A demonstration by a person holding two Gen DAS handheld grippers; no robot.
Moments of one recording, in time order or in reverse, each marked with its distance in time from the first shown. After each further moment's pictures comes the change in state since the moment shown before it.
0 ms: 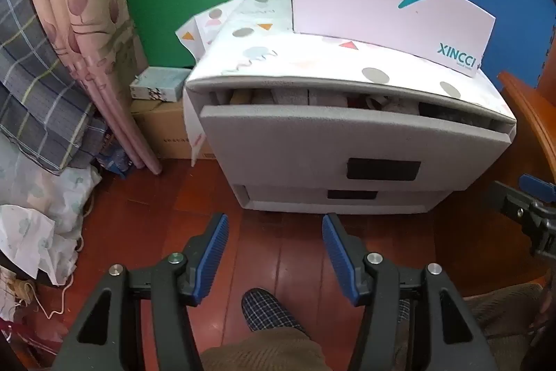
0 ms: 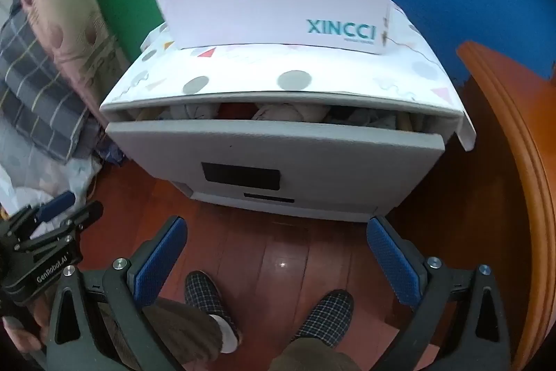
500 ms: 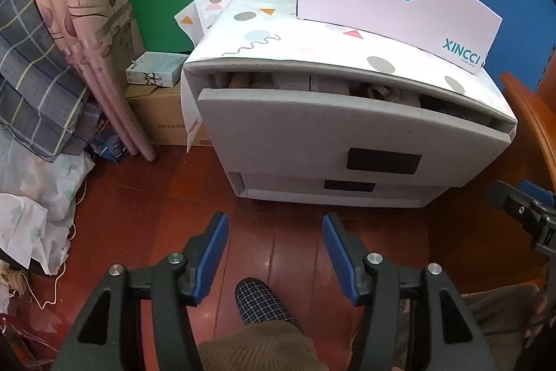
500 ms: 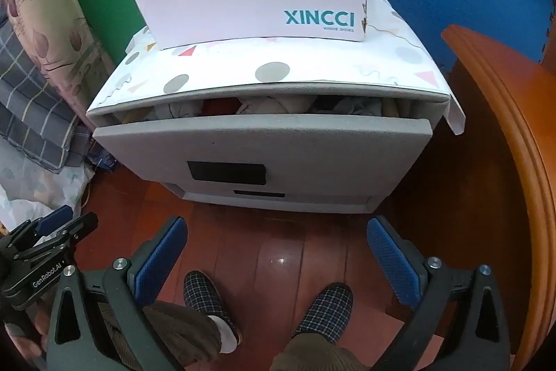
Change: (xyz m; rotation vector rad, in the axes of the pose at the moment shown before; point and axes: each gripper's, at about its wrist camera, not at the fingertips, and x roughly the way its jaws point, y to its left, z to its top) left arm 0.008 0.006 -0.003 -0.044 0.040 -0.044; right arm 0.004 -0.009 -0.002 0.049 0.034 -0.032
